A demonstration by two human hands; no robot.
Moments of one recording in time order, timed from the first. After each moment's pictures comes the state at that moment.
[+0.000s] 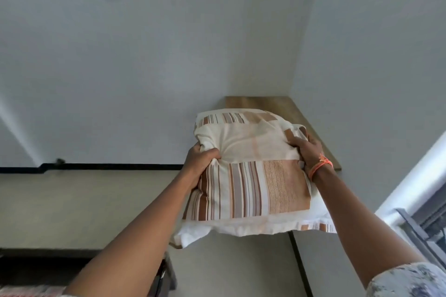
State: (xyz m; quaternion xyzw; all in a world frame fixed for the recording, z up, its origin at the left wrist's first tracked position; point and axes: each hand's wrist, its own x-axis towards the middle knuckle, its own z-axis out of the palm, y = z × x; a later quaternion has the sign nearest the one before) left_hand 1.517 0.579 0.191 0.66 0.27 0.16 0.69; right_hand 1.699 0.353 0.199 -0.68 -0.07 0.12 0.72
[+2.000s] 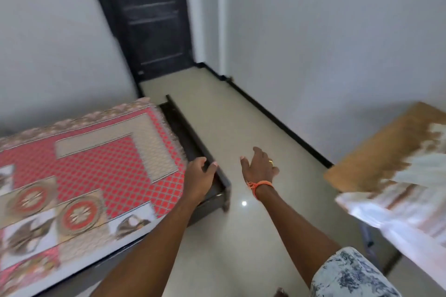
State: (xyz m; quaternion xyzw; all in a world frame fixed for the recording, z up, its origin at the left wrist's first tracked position) left_hand 1.427 0.513 0.042 0.51 0.71 0.34 0.35; right_hand 1.594 0.533 0.056 -0.77 -0.55 0.23 0.22
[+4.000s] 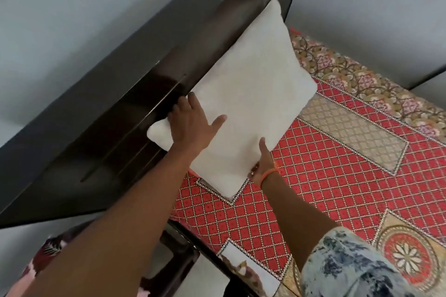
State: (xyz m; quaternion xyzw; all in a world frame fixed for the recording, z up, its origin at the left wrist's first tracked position) left_hand -0.224 0.000 -0.126 0.10 0.99 0.07 0.02; right_hand -0.105 0.146 -0.232 -0.55 -0.33 0.76 -0.09
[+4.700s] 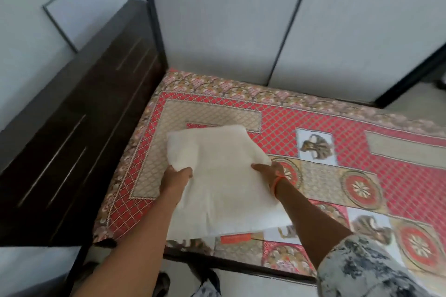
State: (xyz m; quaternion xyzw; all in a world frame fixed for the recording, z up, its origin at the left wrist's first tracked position) left_hand 0.060 0.059 -0.022 -0.05 0.82 0.46 0.33; right_hand 0.235 0.245 -0.037 -0.59 -0.48 0.63 0.13
